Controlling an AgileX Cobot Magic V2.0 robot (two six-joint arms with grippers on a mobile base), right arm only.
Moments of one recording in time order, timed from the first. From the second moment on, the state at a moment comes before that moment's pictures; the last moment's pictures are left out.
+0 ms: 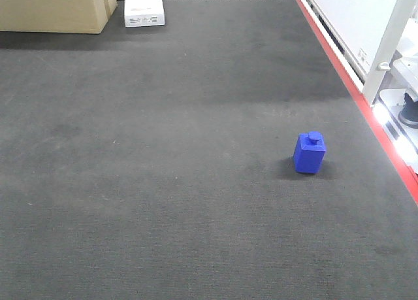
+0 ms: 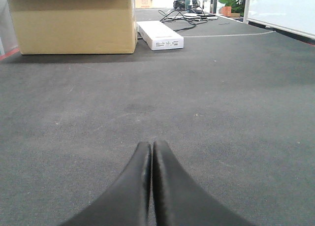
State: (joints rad) arm -0.01 -0.01 0.03 0.12 0.11 -0.22
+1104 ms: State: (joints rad) arm -0.01 -0.01 -0.21 0.08 -0.28 -0.22
